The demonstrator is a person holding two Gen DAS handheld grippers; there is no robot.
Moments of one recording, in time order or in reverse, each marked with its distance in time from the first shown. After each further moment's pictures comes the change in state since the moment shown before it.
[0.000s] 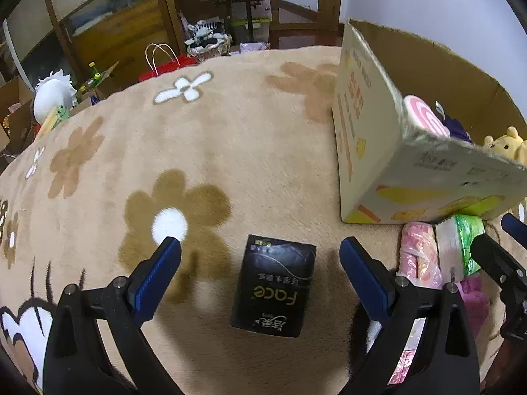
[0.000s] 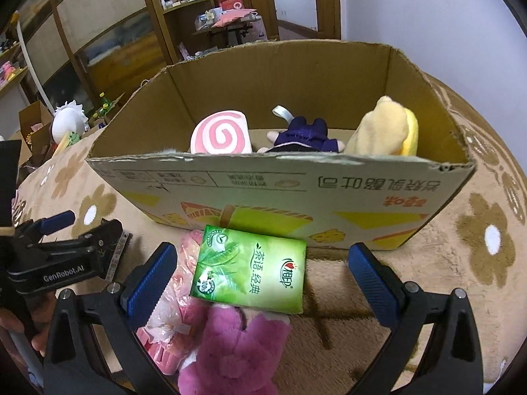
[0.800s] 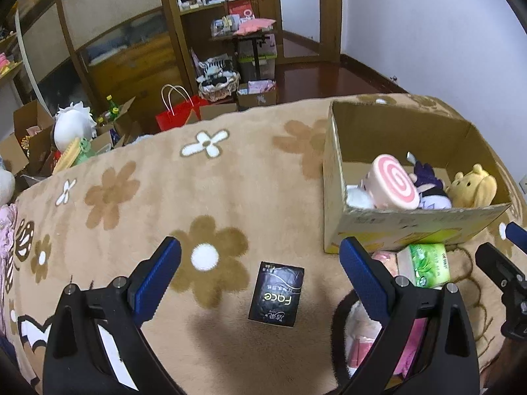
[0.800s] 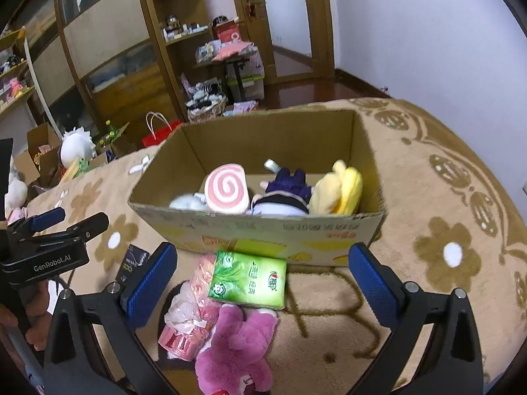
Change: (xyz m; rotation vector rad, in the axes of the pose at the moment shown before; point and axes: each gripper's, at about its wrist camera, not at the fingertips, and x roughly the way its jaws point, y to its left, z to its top) left arm -0.078 -0.001 0.018 0.011 -0.139 0.044; right arm -0.067 -0.006 0.009 0.005 -0.107 -0.004
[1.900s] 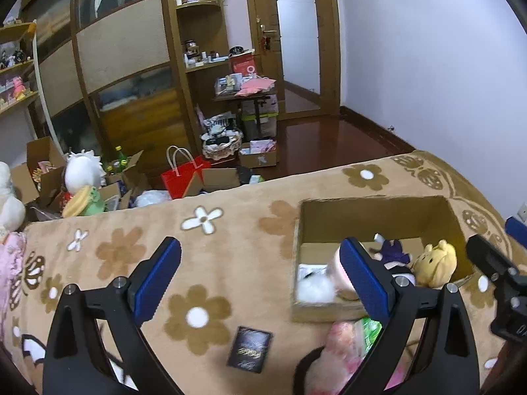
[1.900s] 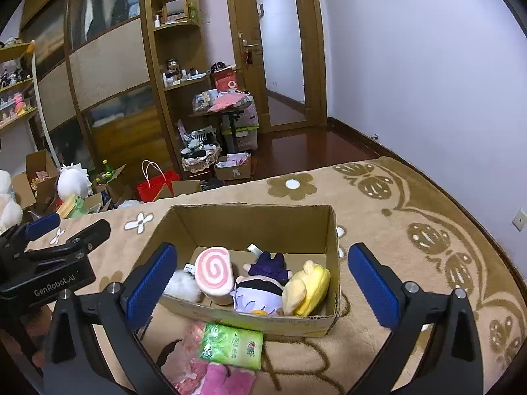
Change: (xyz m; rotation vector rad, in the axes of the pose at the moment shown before) left arm -0.071 -0.032 0.050 -0.009 -0.246 0.037; right arm -0.055 -0.008 0.061 -0.023 -0.230 -0.036
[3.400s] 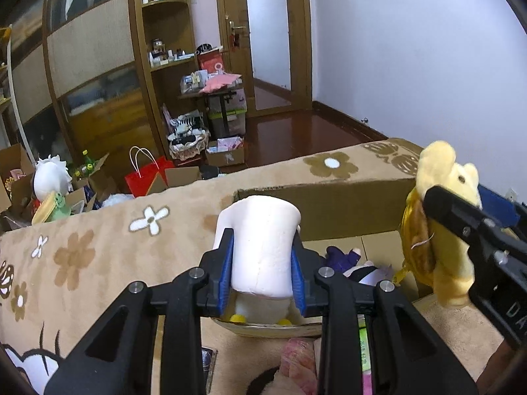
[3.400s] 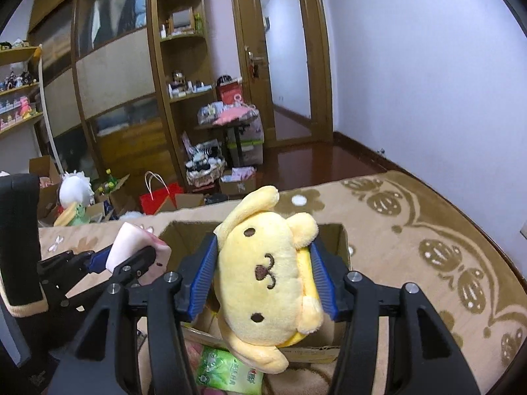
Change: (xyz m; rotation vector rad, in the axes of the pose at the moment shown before) left arm 0.051 -0.064 -0.019 0.043 -0.001 -0.119; right arm 0.034 -0.002 0.000 -0.003 -0.040 0.017
